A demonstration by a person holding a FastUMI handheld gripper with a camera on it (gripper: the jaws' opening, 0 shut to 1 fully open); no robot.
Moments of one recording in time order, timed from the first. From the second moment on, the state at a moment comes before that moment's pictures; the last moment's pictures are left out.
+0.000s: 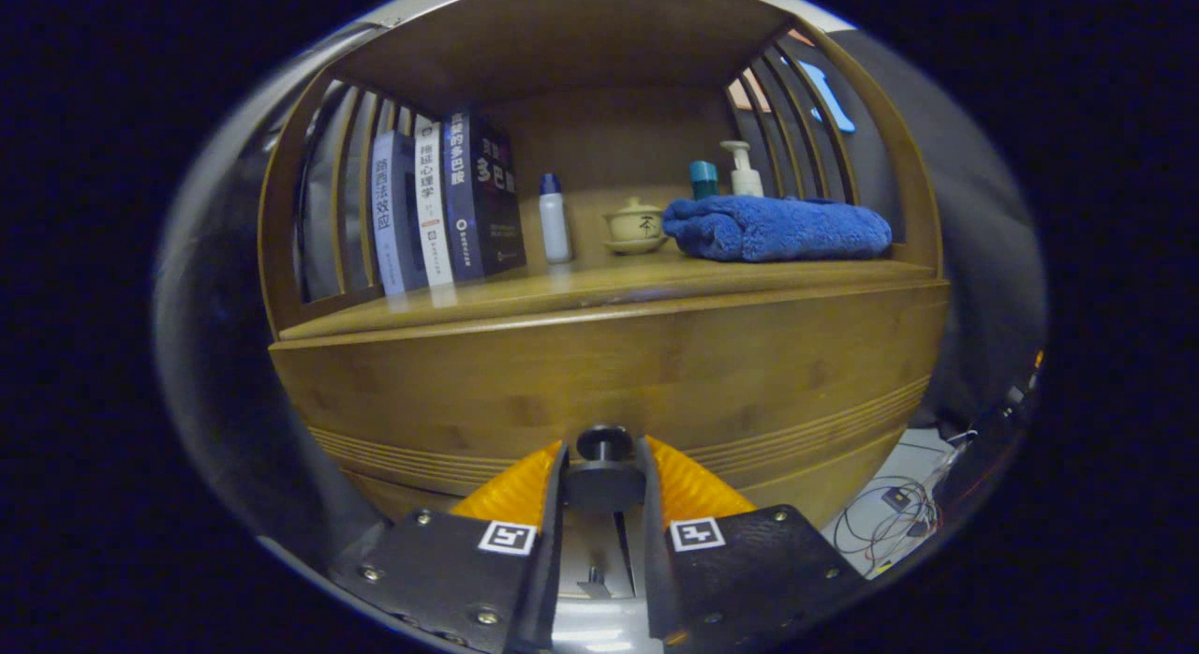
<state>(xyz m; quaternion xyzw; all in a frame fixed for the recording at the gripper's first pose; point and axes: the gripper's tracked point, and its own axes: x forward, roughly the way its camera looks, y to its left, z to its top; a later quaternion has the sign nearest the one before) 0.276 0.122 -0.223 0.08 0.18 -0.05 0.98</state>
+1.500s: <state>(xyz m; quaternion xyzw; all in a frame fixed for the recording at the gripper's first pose) 0.146 0.127 -0.209 0.07 0.22 -0.06 0.97</state>
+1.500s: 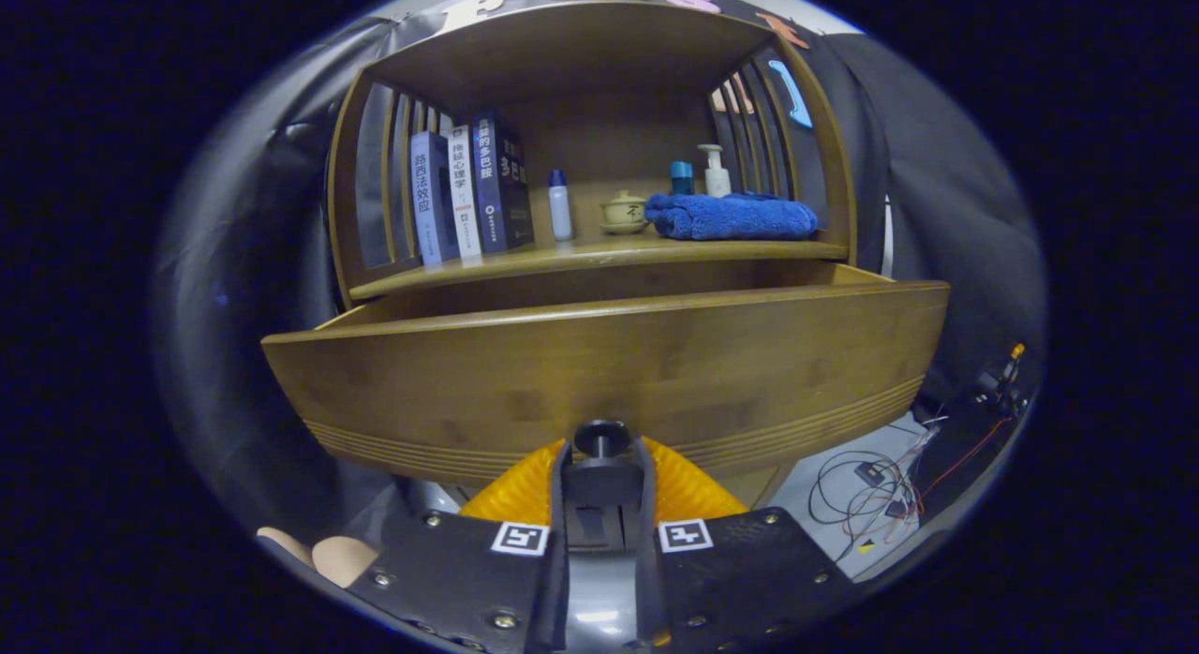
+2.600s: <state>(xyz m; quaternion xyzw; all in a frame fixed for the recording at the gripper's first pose) 0.077 0.124 -0.216 0.06 0.27 -0.04 0.96</state>
